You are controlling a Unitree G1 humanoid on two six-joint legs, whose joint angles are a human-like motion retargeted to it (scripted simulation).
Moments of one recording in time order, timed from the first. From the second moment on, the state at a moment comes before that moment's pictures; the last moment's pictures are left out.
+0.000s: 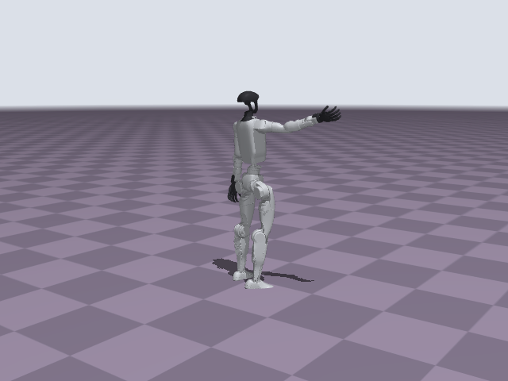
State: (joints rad) left arm 0.07 0.17 0.34 1.64 0.31 0.20 -0.11; right arm -1.02 -1.09 -0.59 1.19 0.47 -0.16 -0.49; waist -0.05 -0.04 -0.24; left_leg -0.06 -0.01 0.19 -0.03 0.00 -0.01; right_leg -0.06 -0.10 -0.39 0.05 0.02 0.05
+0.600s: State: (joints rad) left arm 0.00 0.12 0.23 1.56 0.35 0.15 -0.13; right arm -1.52 -1.37 0.49 0.34 -0.71 -0.06 -1.06; waist 0.00 -0.06 -0.17; left_leg -0.02 -0.03 0.21 -0.04 0.01 -0.02; right_leg -0.03 -0.11 -0.36 0.05 0.02 0.04
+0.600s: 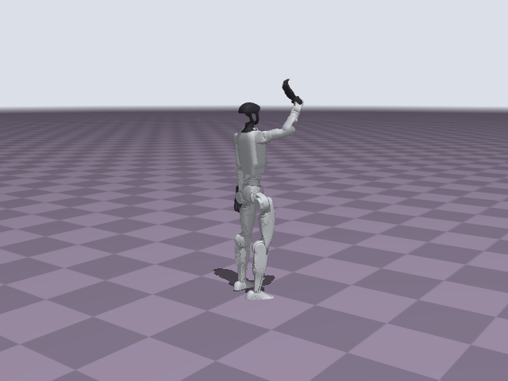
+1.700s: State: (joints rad) left arm 0.03 0.10 0.26 1.61 0.31 0.15 -0.13; right arm -0.88 -1.08 -0.43 0.64 0.36 -0.37 -0.74; waist -0.08 0.02 -0.12; left_leg -0.04 -0.03 0.20 -0.03 0.02 -0.01; right_leg -0.03 -0.11 -0.40 0.04 0.03 0.04
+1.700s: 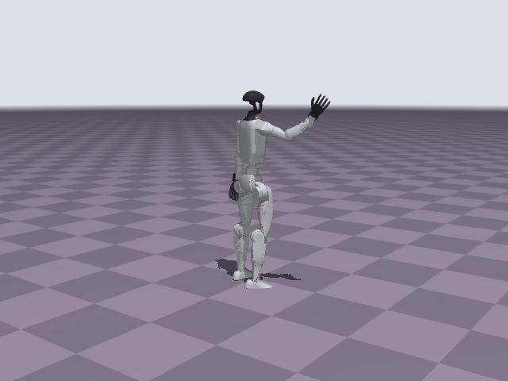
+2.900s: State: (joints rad) left arm -0.24 1.17 0.70 1.34 0.34 0.07 0.01; right arm -0.48 -0.97 -0.65 1.24 -0.30 0.00 -0.12; waist -0.01 0.01 -0.17; left_leg -0.07 -0.01 0.18 -0.03 0.03 -0.02; right_leg -0.04 -0.10 -0.40 0.04 0.03 0.04
